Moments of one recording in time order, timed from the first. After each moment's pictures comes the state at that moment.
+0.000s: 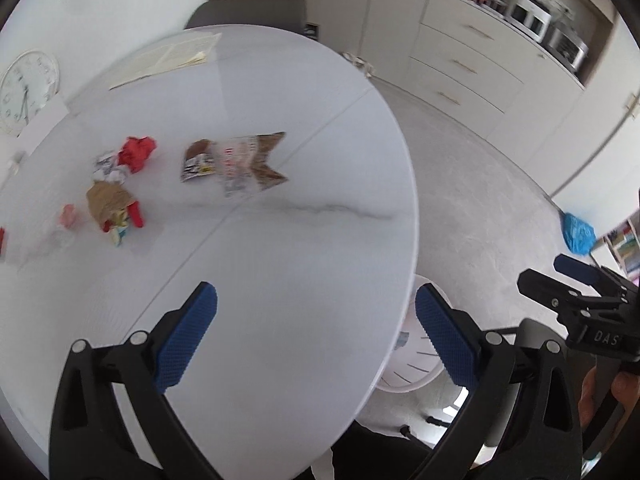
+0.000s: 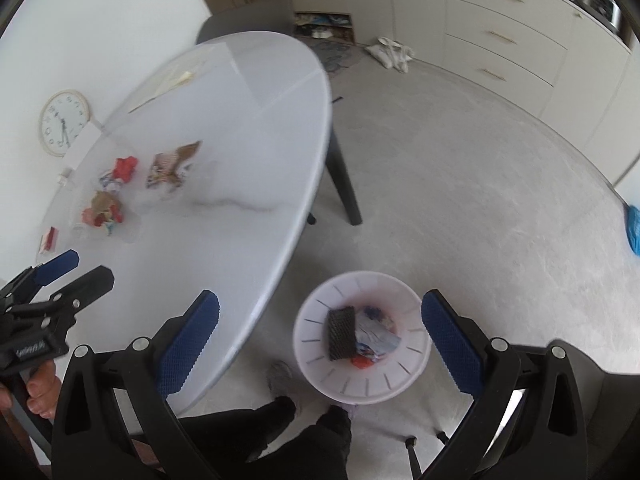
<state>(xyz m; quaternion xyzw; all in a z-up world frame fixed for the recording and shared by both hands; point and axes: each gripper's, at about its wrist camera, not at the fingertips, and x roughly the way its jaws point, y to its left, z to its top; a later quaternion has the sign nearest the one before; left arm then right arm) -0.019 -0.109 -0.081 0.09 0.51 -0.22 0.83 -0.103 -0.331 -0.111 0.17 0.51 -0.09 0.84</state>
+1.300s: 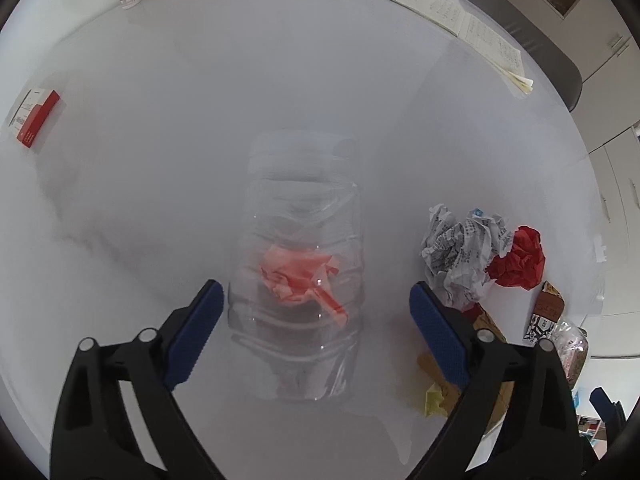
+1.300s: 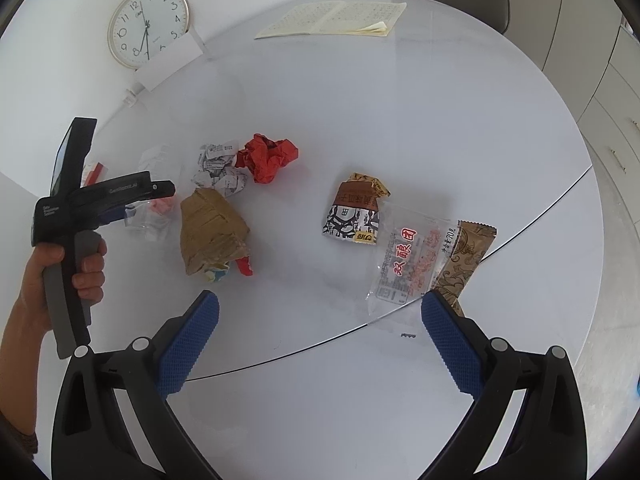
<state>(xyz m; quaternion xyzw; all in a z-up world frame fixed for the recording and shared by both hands) 0.263 0.158 -0.184 -0.08 0.61 0.01 0.79 0.141 -0.124 -0.132 0.08 0.56 0.09 0.82</state>
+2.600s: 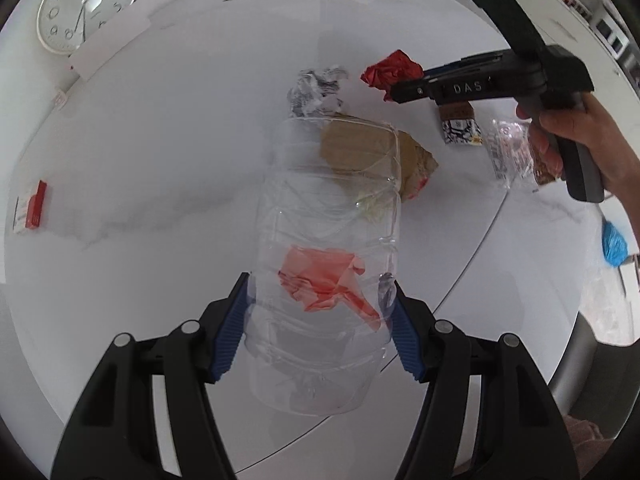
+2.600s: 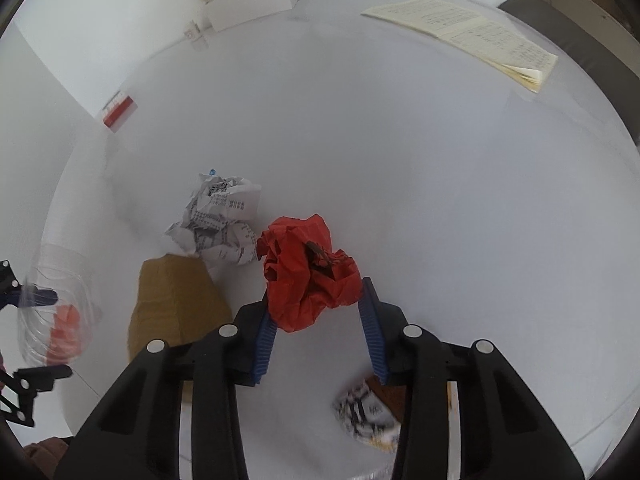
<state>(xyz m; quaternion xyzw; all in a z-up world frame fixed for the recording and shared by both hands) 0.134 0.109 -0.127 0.13 0.59 -0.15 0.78 0.264 -0.061 -0.187 -0.06 0.55 0.25 0.79</state>
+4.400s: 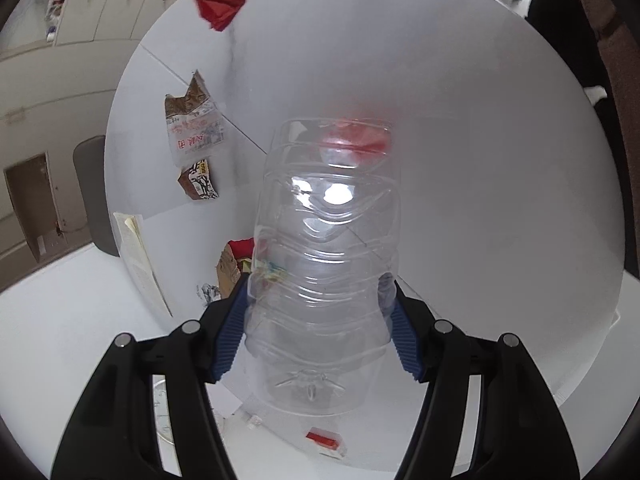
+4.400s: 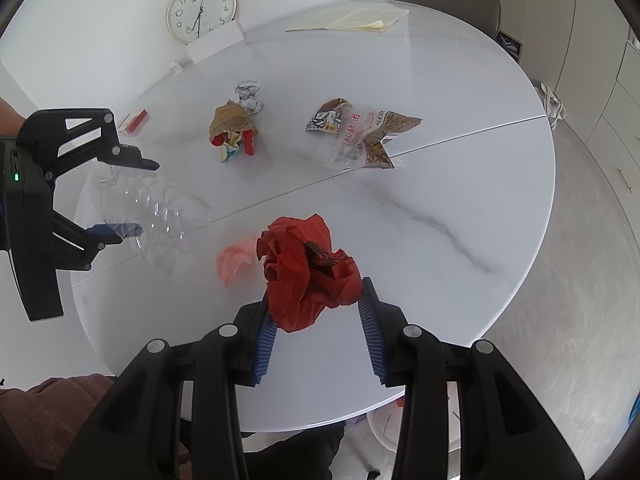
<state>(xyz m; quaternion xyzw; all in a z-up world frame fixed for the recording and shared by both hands) -0.040 -0.030 -0.136 0.75 0.30 -0.37 0.46 -0.016 -0.184 -0.131 0.04 0.53 0.15 0.83</state>
